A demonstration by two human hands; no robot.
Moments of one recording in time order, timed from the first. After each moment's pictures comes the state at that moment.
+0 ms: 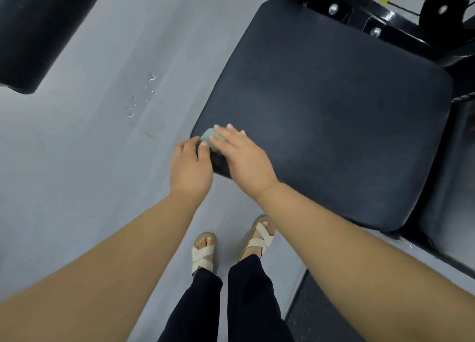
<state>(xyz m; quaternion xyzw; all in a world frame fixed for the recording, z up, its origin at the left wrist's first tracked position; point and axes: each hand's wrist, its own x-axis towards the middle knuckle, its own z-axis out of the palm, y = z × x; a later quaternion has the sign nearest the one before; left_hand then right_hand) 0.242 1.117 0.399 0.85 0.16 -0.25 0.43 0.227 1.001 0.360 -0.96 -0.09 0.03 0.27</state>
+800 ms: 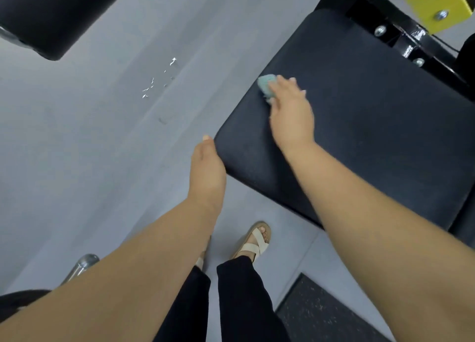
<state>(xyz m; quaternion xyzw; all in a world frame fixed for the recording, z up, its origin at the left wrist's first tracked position) 0.249 1.120 0.394 0.61 0.40 -0.22 0.65 0.320 0.977 0.374 -0.97 0.07 0.04 0.23</state>
